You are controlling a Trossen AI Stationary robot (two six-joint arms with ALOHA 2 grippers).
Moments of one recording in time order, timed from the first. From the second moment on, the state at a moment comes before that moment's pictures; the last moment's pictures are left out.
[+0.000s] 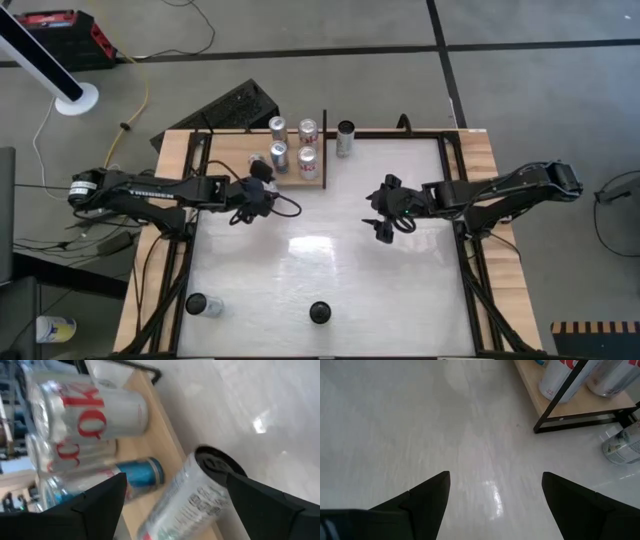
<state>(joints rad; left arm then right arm) 0.08 1.16 0.75 -0.40 -0.52 0.88 0.09 1.18 0.81 -0.37 0.29 0.15</state>
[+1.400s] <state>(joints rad) 0.27 1.24 0.75 -0.48 -0.27 1.34 0.08 1.18 0.81 -0.36 0.29 0.15</state>
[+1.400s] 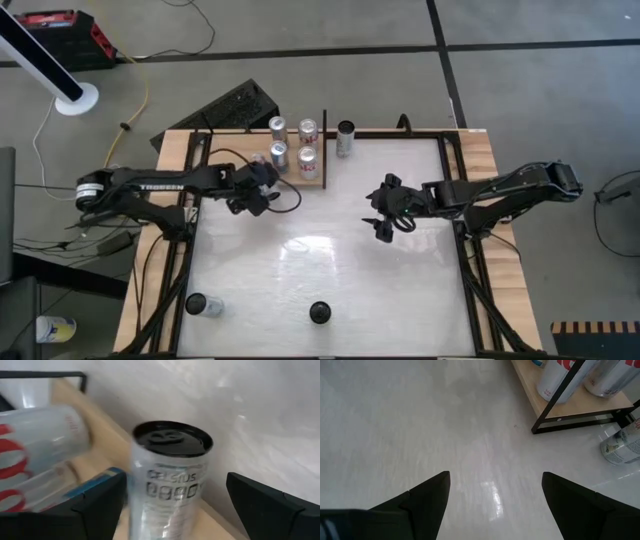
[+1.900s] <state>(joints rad) 0.28 1.34 0.74 -0.39 -0.30 1.40 0.08 1.18 0.81 -0.37 0.29 0.15</state>
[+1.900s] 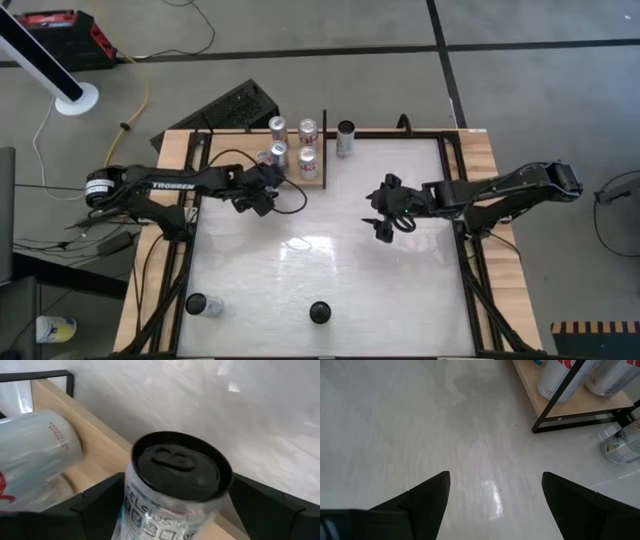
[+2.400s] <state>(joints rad) 0.28 1.32 0.74 -0.38 -0.30 1.31 0.09 1.18 0.81 -0.37 0.29 0.16</state>
